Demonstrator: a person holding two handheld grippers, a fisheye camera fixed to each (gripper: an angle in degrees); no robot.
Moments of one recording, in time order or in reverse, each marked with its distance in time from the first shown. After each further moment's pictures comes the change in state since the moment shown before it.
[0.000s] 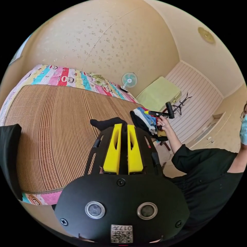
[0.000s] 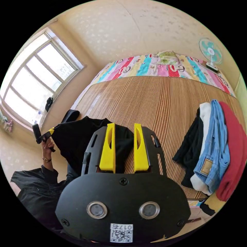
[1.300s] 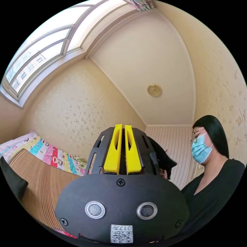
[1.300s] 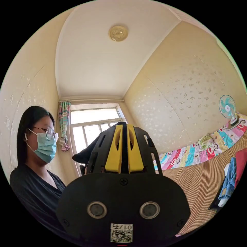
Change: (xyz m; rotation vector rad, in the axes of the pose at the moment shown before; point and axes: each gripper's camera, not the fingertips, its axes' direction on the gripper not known) left arm 0.147 0.099 -0.287 0.923 0.139 0.213; right arm -0.125 0.298 -0.367 1.130 -0.563 -0.243
